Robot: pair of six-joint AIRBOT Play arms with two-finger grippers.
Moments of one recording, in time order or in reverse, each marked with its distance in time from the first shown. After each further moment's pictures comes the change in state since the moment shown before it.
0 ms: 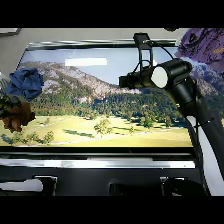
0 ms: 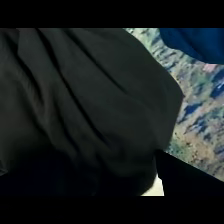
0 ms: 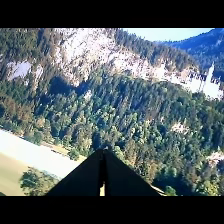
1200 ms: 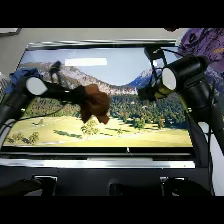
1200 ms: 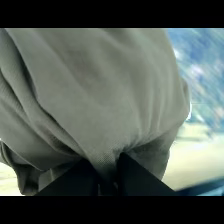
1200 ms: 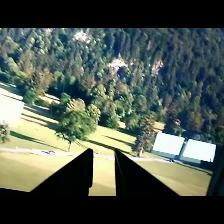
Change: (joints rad) left arm -0.867 0.209 0.026 -0.469 -0.064 -0.059; right arm 0.000 0.075 0.000 -0.284 0.448 -0.031
